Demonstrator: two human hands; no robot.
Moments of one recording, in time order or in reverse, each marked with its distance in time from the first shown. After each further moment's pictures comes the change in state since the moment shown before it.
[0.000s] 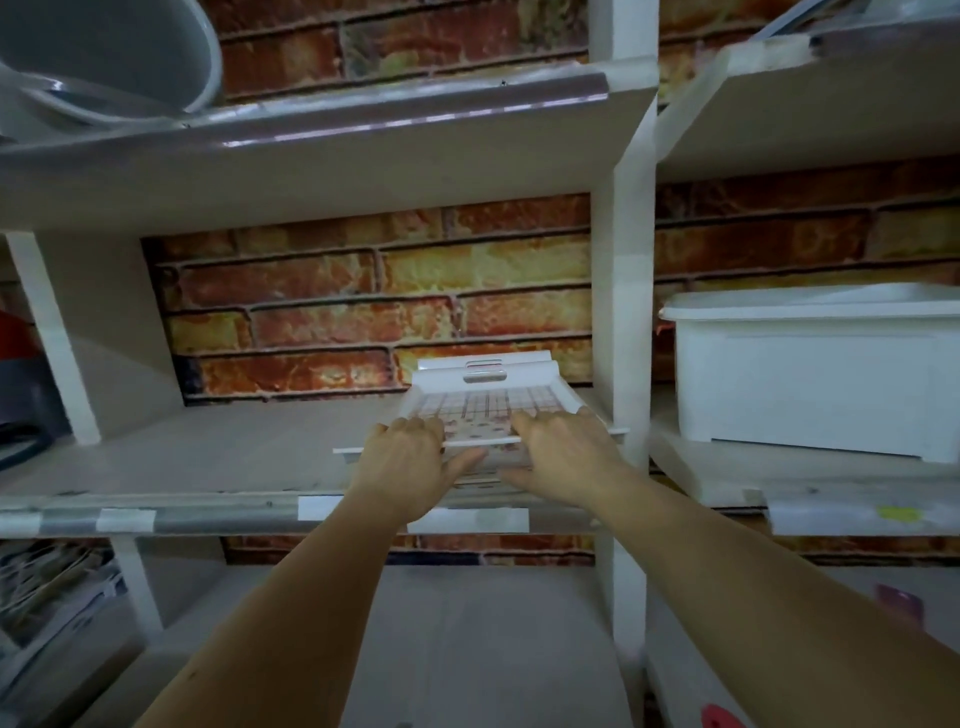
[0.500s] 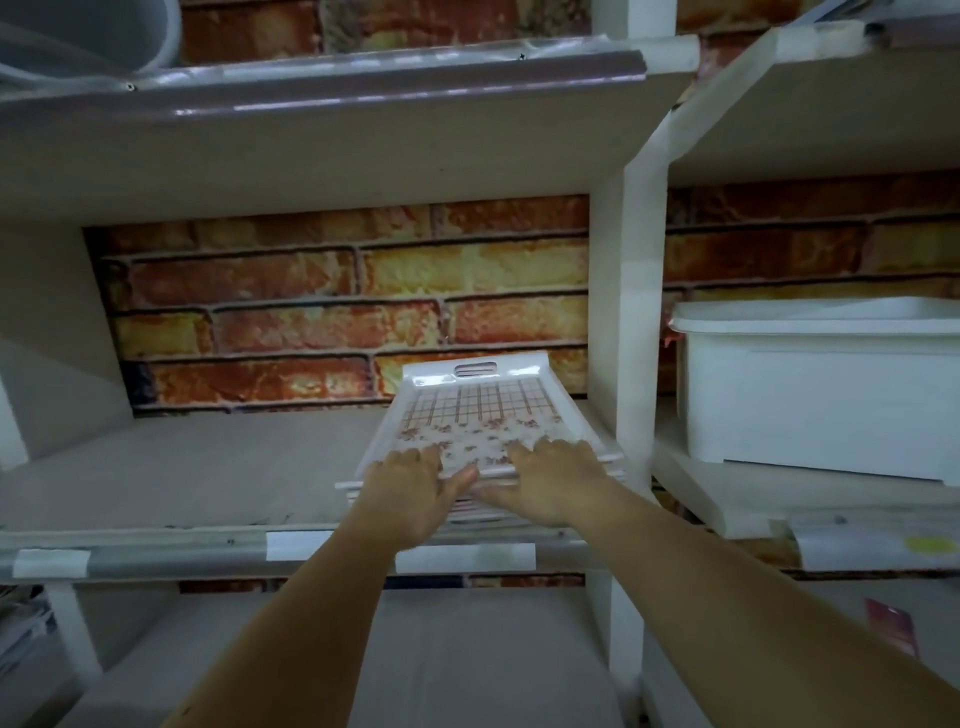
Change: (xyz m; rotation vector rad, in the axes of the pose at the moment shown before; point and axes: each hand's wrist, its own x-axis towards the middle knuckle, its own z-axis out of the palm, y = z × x) left_hand 0.043 -0.014 0.049 -0.223 -0.183 -0.023; right_hand 0.051 -0.006 0.032 0.114 -0.288 0.177
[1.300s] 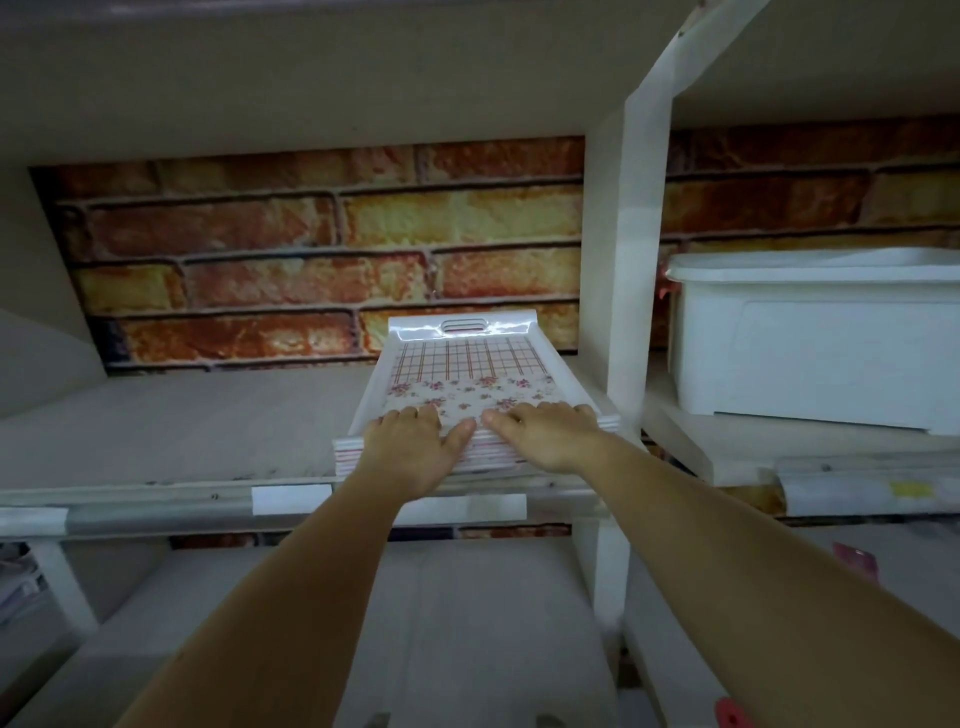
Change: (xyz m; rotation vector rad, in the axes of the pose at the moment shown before) left_hand 0.007 0.009 0.011 -0.065 -0.043 -0.051; right_hand 0.011 0.009 0.013 0.200 -0.086 0.080
